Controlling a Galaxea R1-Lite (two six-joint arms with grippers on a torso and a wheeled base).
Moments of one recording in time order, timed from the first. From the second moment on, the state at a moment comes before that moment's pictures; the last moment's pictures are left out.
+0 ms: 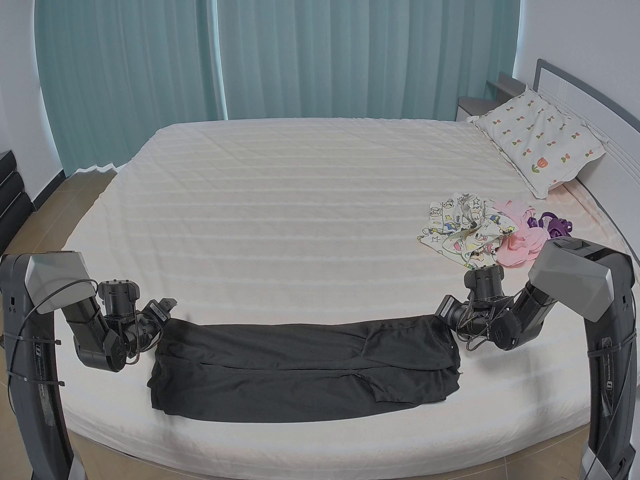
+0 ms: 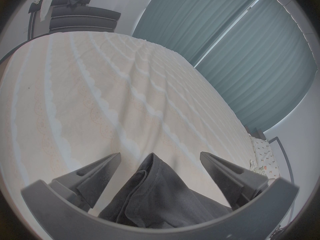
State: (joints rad) left arm 0.10 2.43 -0.77 -1.08 -0.02 -0.76; right arm 0.21 2.50 -1.06 -0.76 0.01 0.76
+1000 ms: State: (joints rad) left arm 0.07 2.46 -0.77 -1.13 0.03 -0.68; right arm 0.19 2.46 -1.01 -0.80 0.01 0.86
